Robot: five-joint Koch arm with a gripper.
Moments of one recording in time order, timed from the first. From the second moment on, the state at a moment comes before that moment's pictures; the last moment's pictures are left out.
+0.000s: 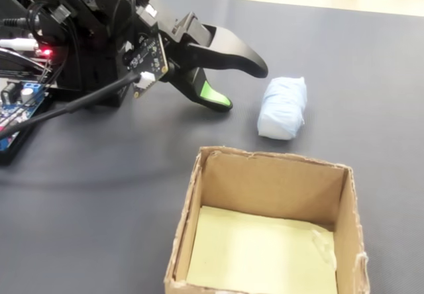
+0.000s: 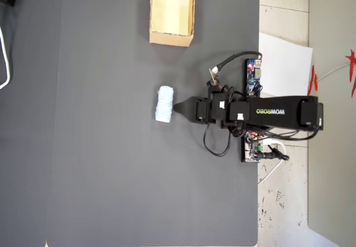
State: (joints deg) arm 4.0 130.7 176.7 -3.5 91.5
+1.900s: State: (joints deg) arm -1.9 121.2 140.1 35.6 95.1
